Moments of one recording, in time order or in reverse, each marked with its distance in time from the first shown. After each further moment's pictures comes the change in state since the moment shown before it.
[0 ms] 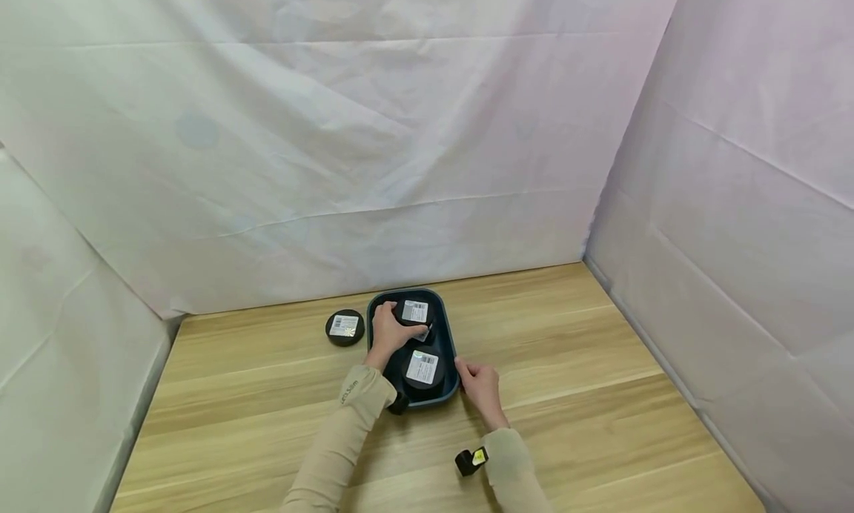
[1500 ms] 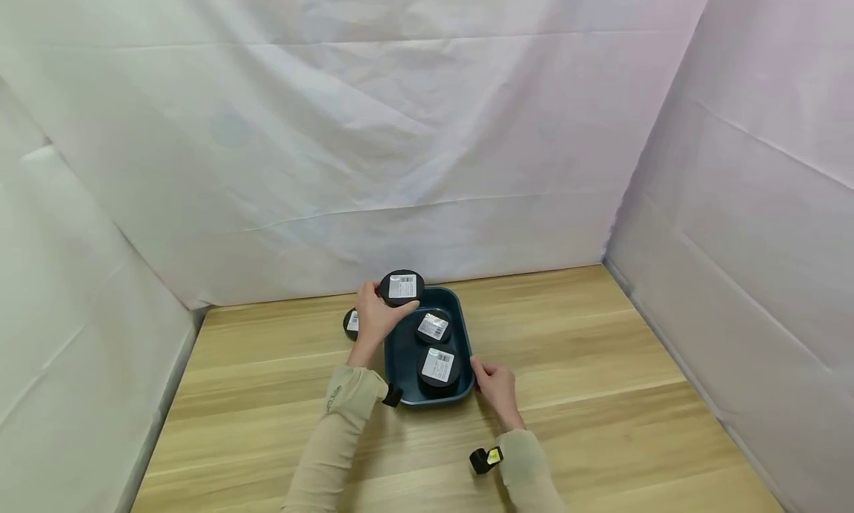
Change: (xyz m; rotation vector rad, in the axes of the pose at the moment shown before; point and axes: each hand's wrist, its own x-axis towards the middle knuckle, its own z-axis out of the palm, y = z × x) left_hand -0.004 0.039 -0.058 -0.144 0.180 0.078; right_hand 0.008 0.010 -0.011 0.041 -0.002 0.066
